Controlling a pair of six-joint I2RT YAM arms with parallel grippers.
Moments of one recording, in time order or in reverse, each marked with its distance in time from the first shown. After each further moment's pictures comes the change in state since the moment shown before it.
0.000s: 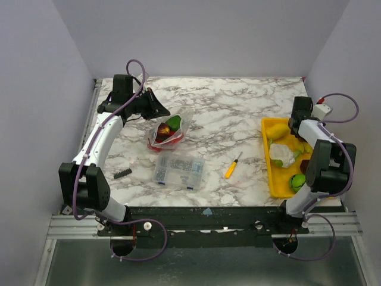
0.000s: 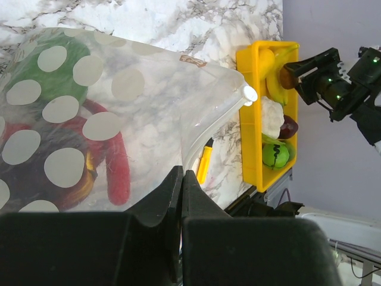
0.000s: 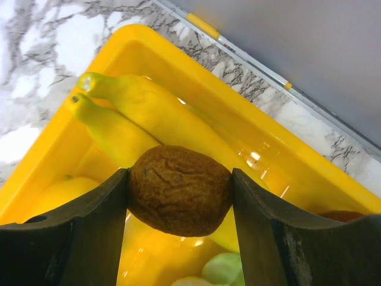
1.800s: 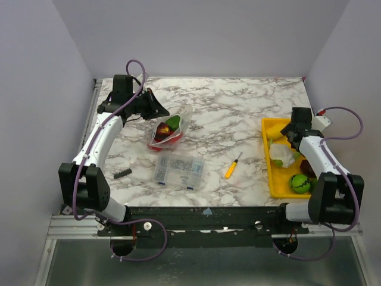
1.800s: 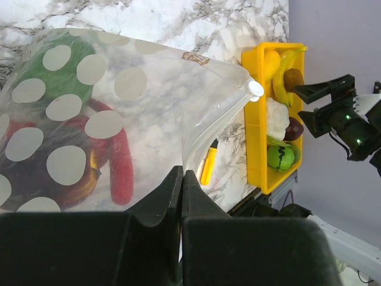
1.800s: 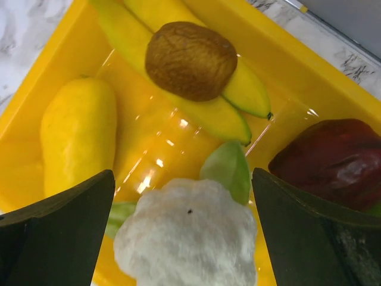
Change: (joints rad) left arm 0.000 -0.002 0.000 -0.008 -0.018 0.015; right arm 0.091 -0.393 -0.201 -0.160 -0.154 0.140
